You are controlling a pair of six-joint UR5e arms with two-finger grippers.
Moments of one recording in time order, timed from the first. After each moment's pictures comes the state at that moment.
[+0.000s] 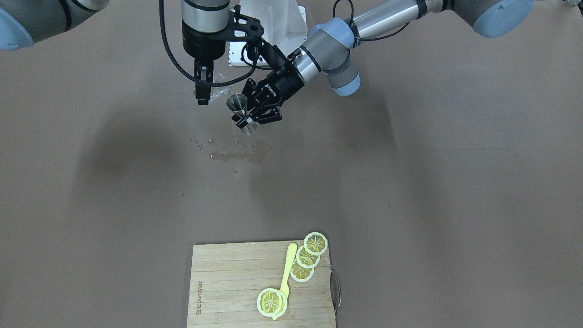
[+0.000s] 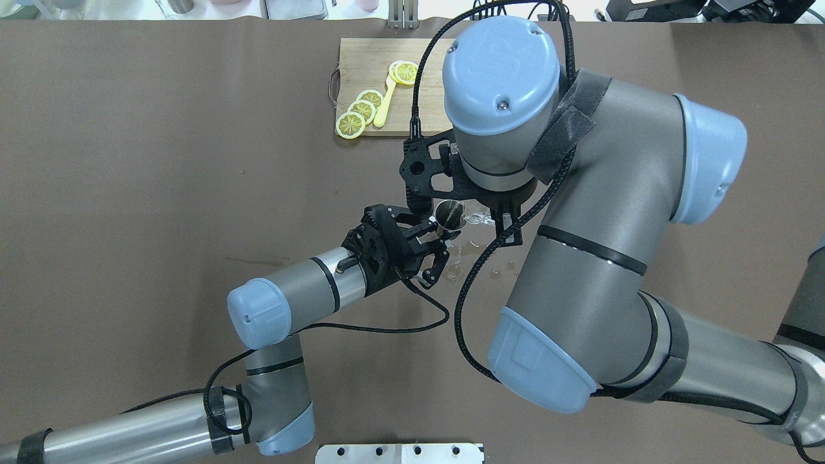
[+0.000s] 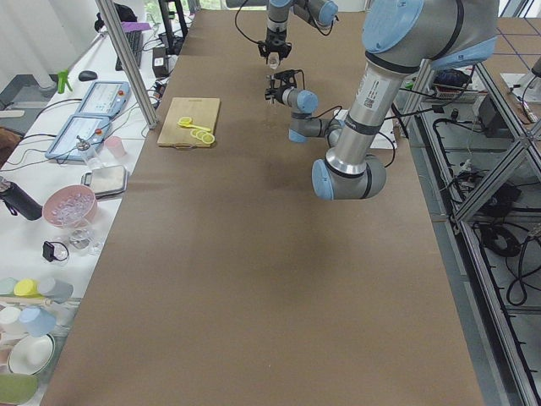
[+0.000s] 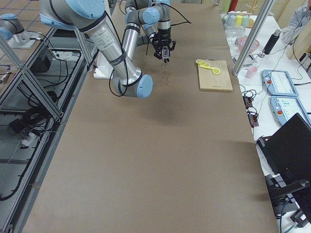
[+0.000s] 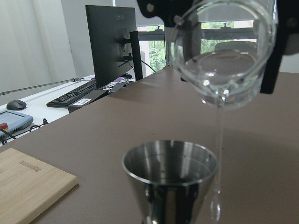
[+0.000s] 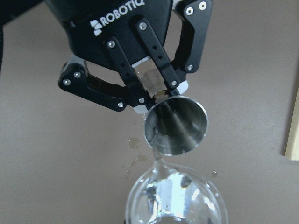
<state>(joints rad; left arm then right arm) -0.32 -2.24 -1.37 -2.98 -1.34 -0.26 0.58 -0.73 1.98 -2.29 1.77 -0.53</state>
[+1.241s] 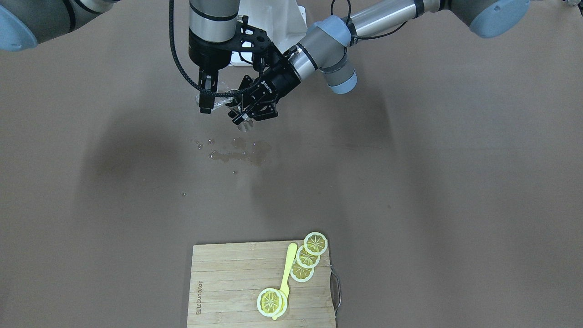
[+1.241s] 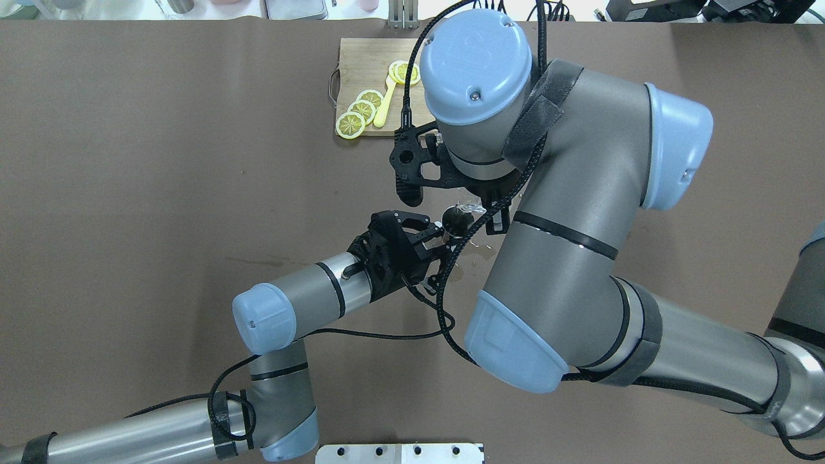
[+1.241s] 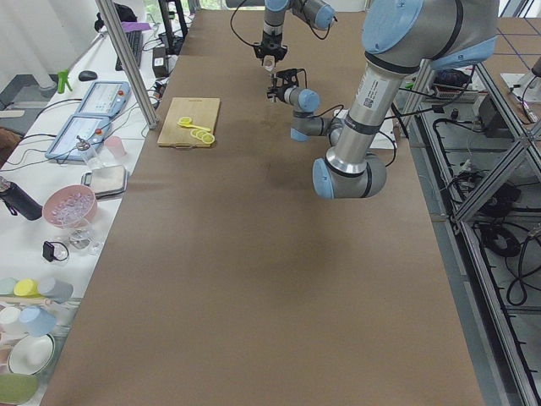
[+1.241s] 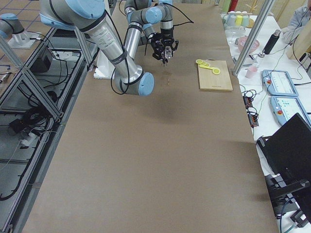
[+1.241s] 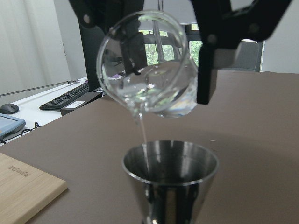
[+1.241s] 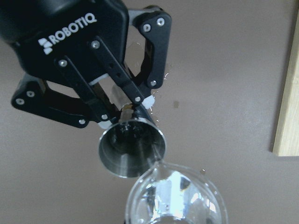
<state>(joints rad) -0.31 -2.25 -1.37 -2.98 -1.34 -0.24 0.59 -0.70 1.93 -2.28 1.75 -0.52</state>
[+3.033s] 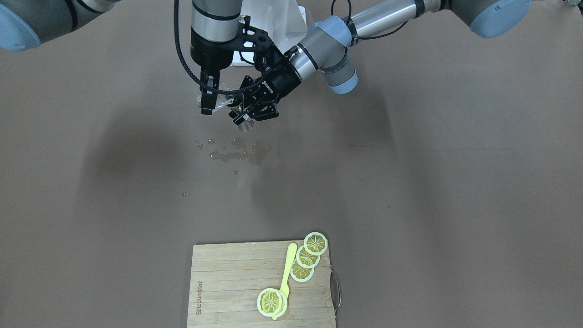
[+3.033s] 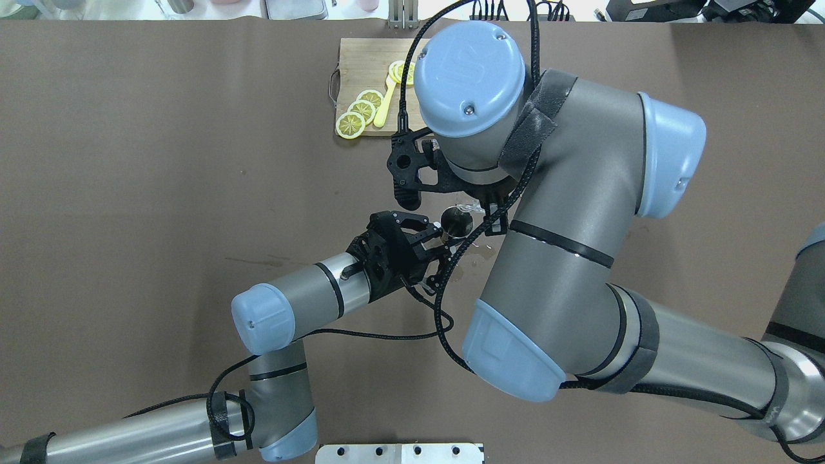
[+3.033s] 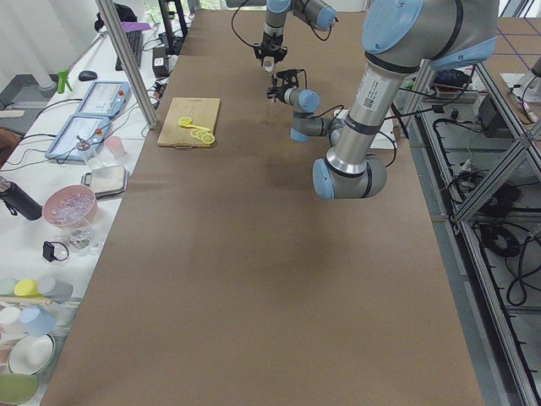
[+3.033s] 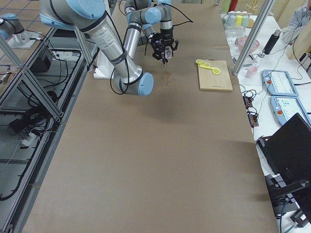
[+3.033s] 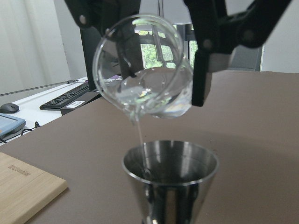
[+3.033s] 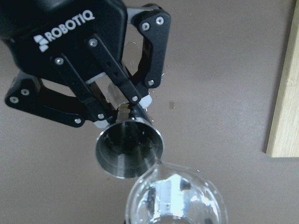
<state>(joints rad) -0.31 -2.24 -1.37 -2.98 -1.34 -0.24 0.58 -0.71 1.93 -2.27 1.71 -0.51</state>
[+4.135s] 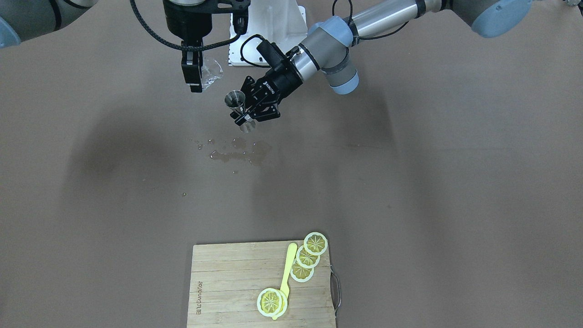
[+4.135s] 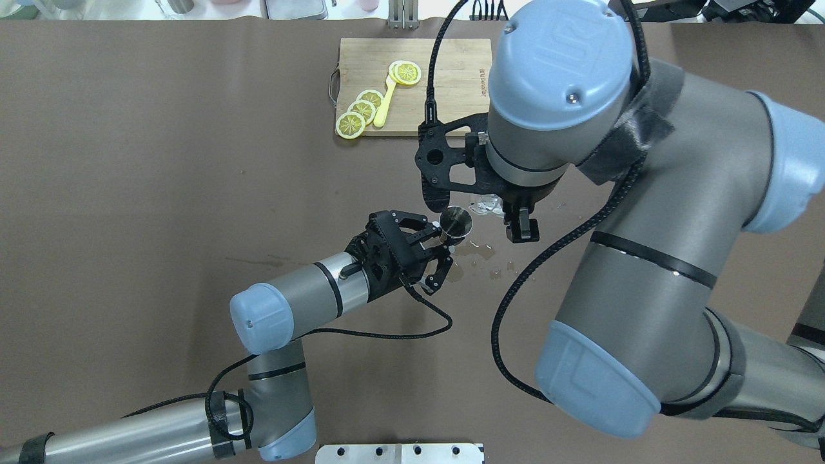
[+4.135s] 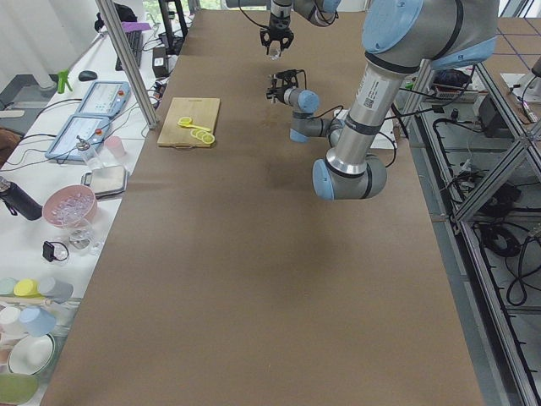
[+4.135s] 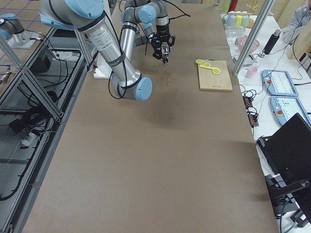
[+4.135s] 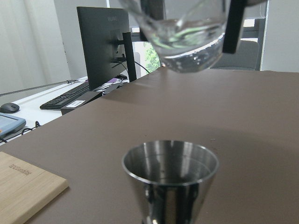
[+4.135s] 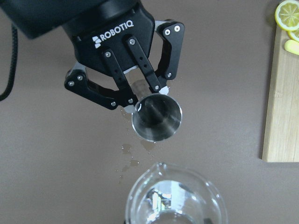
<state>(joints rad) -0.32 -2.23 -1.38 -2.98 -1.34 -0.23 0.63 -0.79 2.13 -2.24 1.81 -0.52</state>
